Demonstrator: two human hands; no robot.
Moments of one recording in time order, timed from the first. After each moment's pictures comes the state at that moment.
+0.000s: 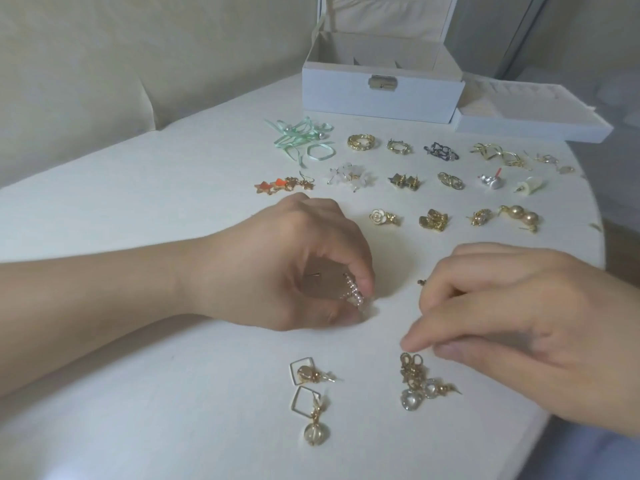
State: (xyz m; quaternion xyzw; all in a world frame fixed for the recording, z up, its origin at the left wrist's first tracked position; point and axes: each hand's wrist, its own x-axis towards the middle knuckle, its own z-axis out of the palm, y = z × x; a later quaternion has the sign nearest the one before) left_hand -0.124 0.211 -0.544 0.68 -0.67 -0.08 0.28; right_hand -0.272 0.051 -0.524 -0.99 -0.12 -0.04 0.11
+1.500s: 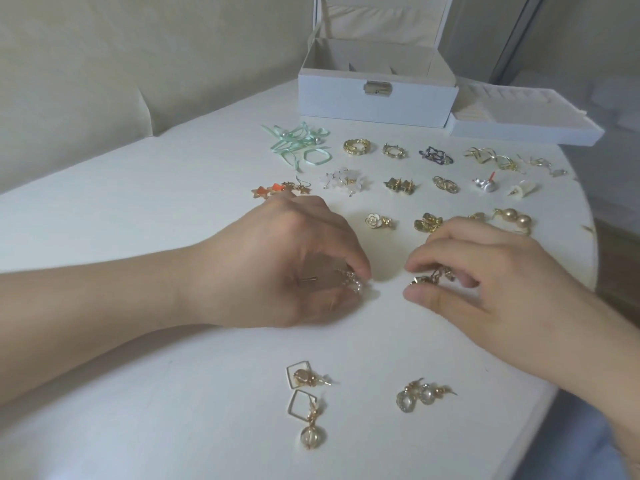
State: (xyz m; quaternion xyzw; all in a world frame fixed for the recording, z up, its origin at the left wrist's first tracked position) left_hand -0.123 0.210 -0.547 0.70 -0.66 0.00 0.27; right_hand -0.275 0.011 -0.552 -0.97 0.00 -0.14 0.19
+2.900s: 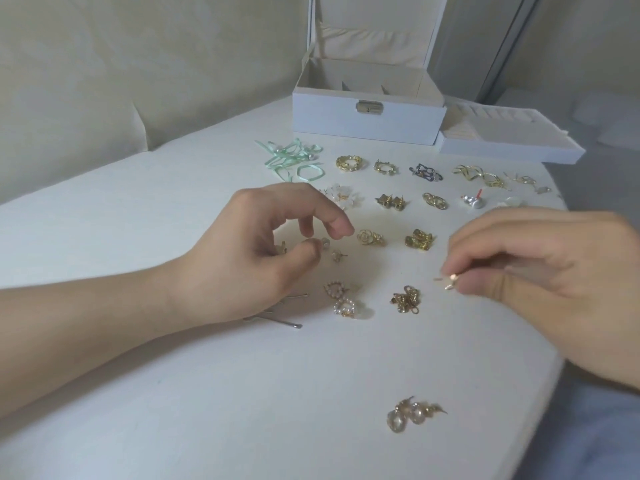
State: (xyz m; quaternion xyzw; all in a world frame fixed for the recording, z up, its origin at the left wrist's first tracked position) left_hand -0.121 0.209 -0.541 0.73 -0.54 0.01 0.42; right_hand -0.285 0.004 -0.520 -0.92 -0.10 -0.24 0.28
